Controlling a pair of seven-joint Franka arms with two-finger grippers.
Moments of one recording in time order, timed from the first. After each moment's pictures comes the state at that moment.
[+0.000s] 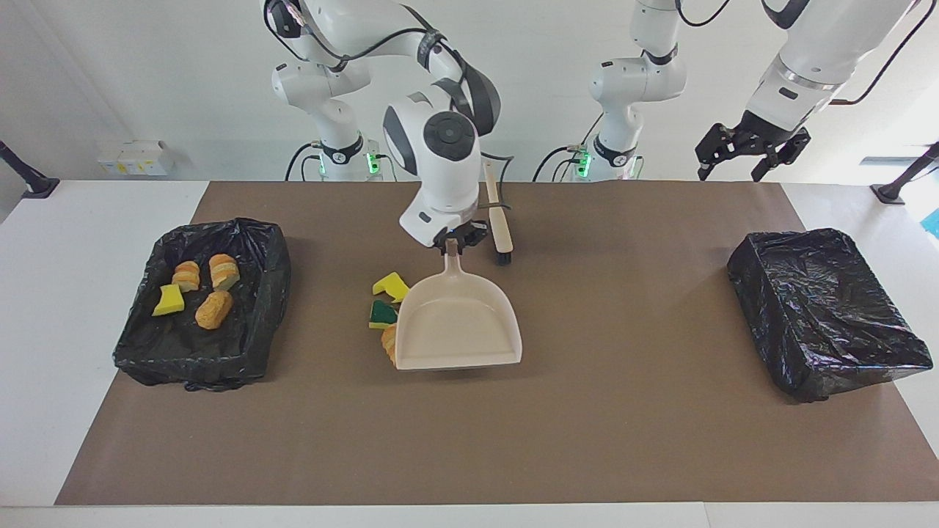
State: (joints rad) left arm 0.01 -0.08 -0.09 -1.59 -0.03 1.46 -0.01; right arm 0.50 0.43 0.09 -1.49 0.05 1.75 0.54
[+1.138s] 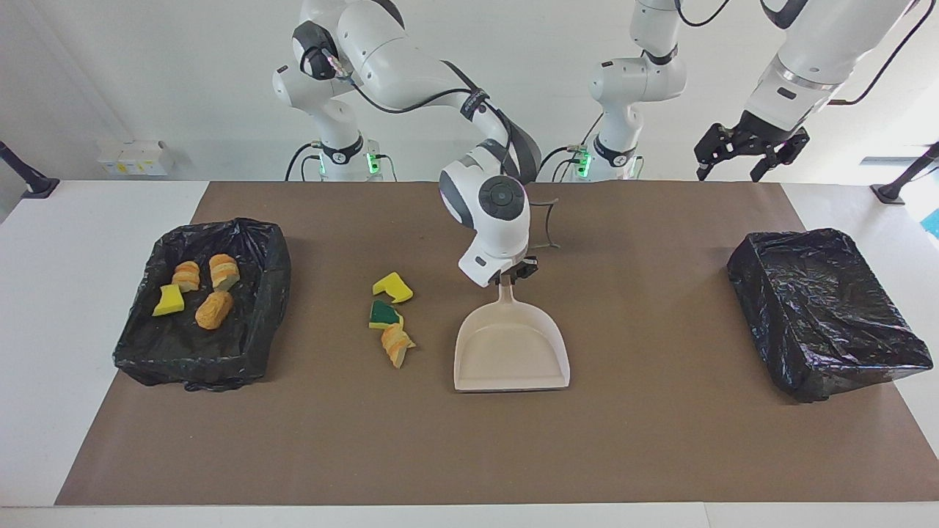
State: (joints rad) left arm 0.01 -0.08 -0.09 -1.59 -0.04 1.46 -0.01; right arm 0.56 0.60 0.08 -1.41 0.16 1.89 0.59
